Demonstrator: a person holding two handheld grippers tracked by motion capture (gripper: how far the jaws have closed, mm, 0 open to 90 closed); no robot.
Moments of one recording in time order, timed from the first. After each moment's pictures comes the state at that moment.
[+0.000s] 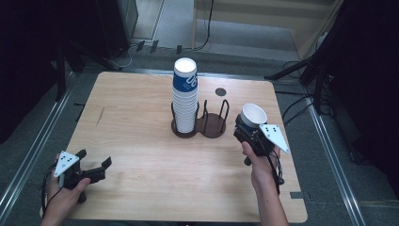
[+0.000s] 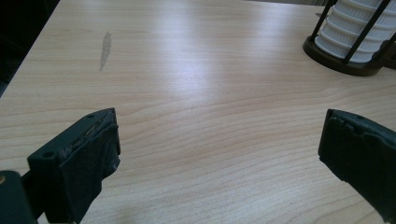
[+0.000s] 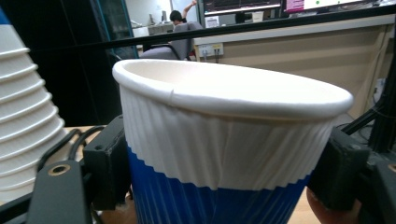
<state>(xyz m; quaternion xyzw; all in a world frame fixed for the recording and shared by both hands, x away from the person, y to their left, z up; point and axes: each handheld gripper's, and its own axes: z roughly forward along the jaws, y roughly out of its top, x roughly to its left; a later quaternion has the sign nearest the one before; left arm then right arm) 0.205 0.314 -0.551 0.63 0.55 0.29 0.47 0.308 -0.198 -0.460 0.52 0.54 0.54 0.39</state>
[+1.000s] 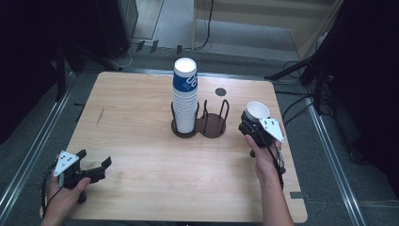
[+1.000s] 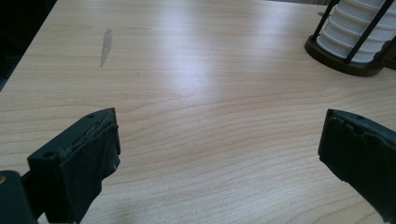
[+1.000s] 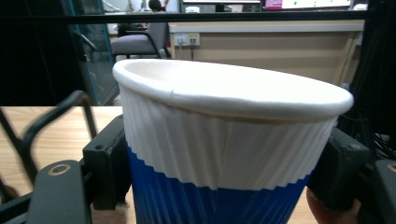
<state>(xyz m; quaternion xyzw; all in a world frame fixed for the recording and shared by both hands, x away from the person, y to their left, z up) 0.206 0.315 -0.551 0.62 0.56 0.29 0.47 0.357 -0.219 -0.501 0.52 0.55 0.49 0.43</state>
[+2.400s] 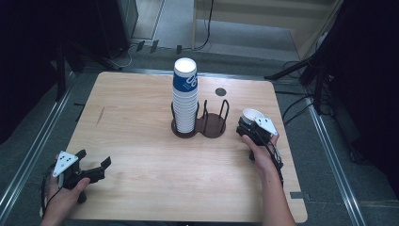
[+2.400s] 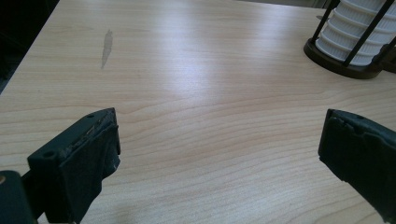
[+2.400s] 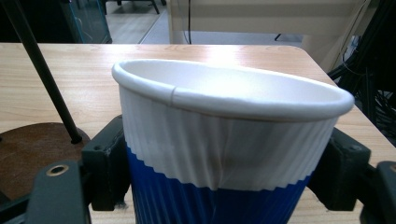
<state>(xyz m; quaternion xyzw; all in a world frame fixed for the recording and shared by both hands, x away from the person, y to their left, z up) 0.205 0.316 -0.552 0.62 0.56 0.29 0.47 0.382 -0.223 -0.536 0.56 0.60 0.42 0.38</state>
